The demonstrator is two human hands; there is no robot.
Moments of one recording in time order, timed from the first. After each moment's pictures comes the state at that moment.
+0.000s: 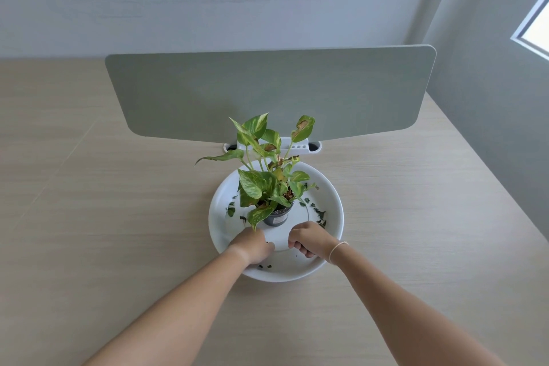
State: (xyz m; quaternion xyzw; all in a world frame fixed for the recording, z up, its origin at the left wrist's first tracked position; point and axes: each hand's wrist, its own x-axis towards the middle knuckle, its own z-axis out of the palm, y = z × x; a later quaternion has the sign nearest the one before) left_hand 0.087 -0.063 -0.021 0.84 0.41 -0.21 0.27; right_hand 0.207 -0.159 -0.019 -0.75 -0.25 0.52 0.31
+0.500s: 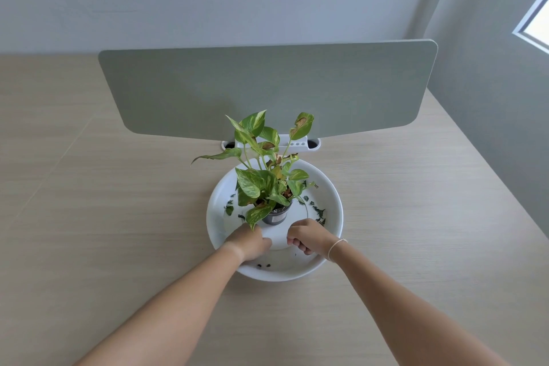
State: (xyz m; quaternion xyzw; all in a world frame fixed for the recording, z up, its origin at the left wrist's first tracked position) left_hand 0.087 -0.053 -0.028 0.83 0.42 -0.20 0.31; right_hand 0.211 -0.156 -0.023 -0.75 -0.25 0.53 0.31
